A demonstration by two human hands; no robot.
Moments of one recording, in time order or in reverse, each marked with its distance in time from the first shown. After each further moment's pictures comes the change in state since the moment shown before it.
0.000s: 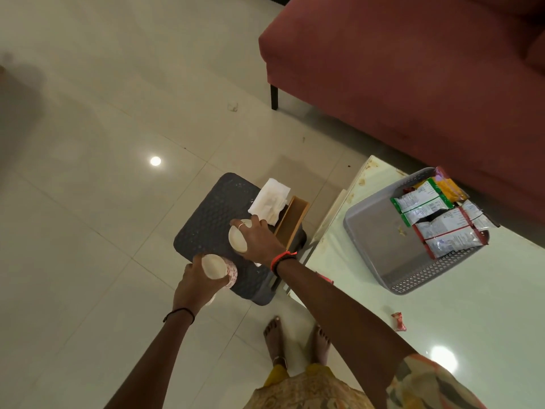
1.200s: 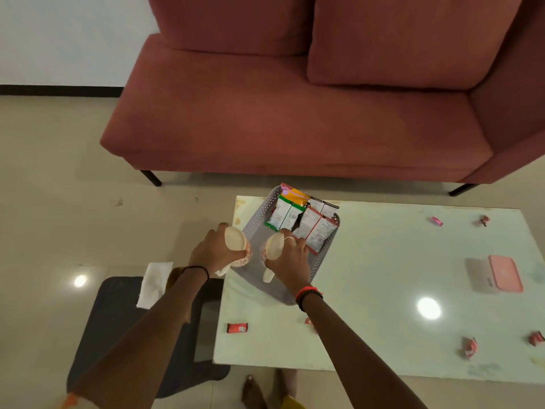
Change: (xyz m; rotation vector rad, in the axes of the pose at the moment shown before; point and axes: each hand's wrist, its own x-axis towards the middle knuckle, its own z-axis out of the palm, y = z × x) left_hand -0.017 0.373 0.063 0.325 -0.281 0.611; right_hand -0.218 0.210 -0.116 0.560 0.678 0.870
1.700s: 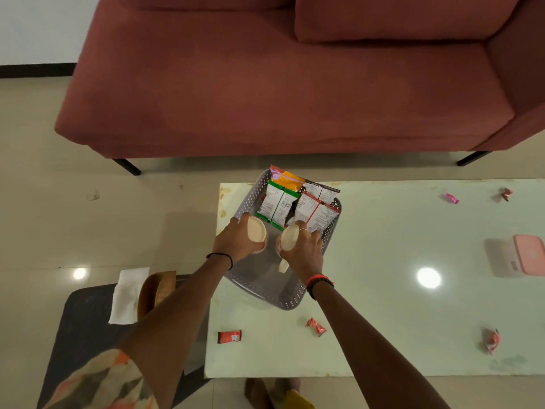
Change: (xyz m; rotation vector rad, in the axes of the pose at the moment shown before) left_hand 0.091 0.029 0.086 0.177 -0.097 0.110; right_hand 0.078 0.070 0.032 -0.011 0.032 0.154
